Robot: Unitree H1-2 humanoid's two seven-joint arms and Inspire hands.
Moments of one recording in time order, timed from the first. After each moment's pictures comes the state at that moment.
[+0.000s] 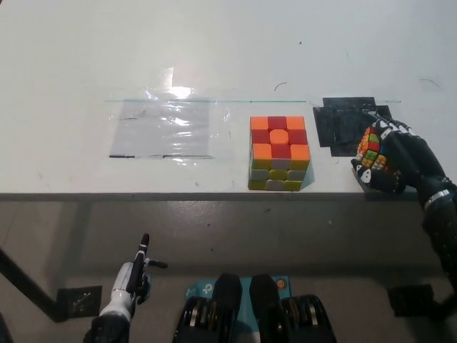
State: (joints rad) left_arm -0.57 0.10 0.05 1.40 0.01 -0.44 0.12; right_arm -0.56 -0.40 0.26 0.38 -0.61 0.04 0.07
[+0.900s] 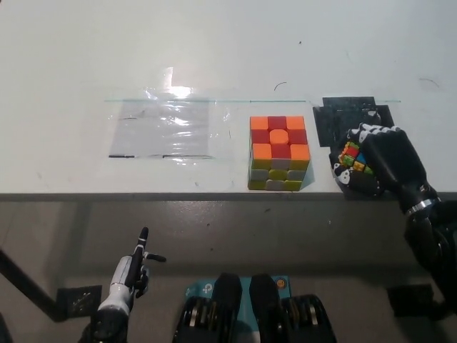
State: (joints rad) left_arm -0.57 0.10 0.04 1.40 0.01 -0.44 0.13; right_arm -0.61 -0.39 0.40 0.62 -0.81 -0.23 -0.37
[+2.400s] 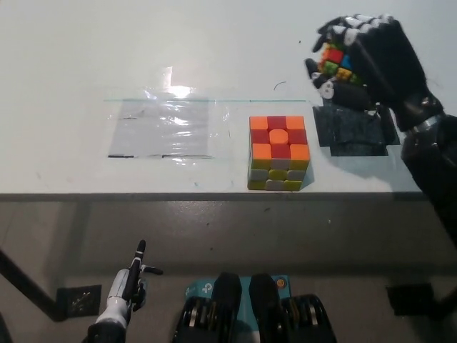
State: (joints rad) left_arm -0.53 0.11 0.03 1.39 0.01 -0.44 0.13; right_arm -0.80 -0.38 0.34 0.32 -0.82 -0.28 -0.25
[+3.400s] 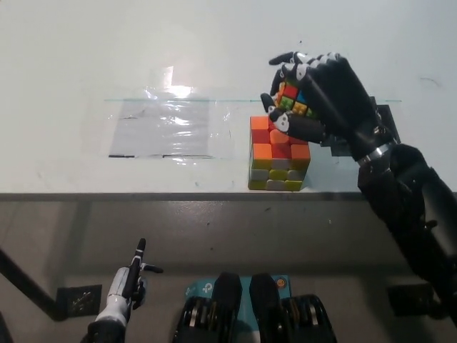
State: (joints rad) left_arm -0.54 0.11 0.03 1.40 0.01 -0.44 0.13; right_arm -0.72 -0.27 0.34 0.32 -0.81 -0.25 -0.17
